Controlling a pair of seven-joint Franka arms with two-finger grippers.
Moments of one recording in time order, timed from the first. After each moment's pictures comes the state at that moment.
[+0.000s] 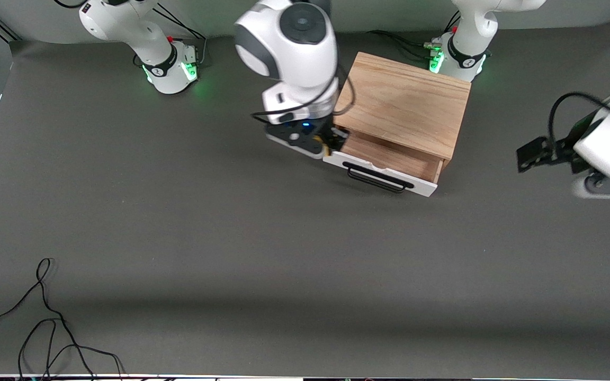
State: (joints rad) left arm -0.14 0.25 -0.01 -1.15 0.00 1.32 -0.09; right arm 0.91 0.60 -0.04 -1.11 0.04 1.78 1.40
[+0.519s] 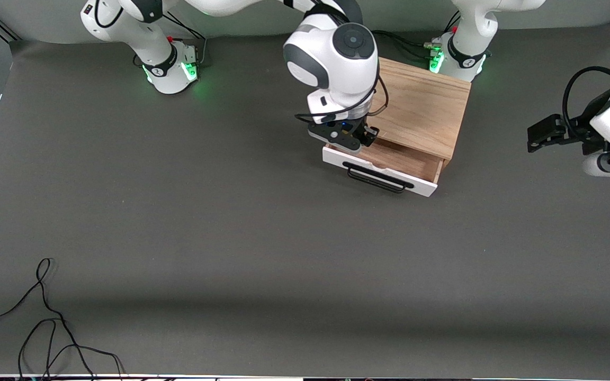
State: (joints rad) left arm -0.13 0.23 -0.02 -1.14 0.00 1.25 -0.07; right arm 0.97 0.73 0.00 -1.07 0.04 1.82 1.48
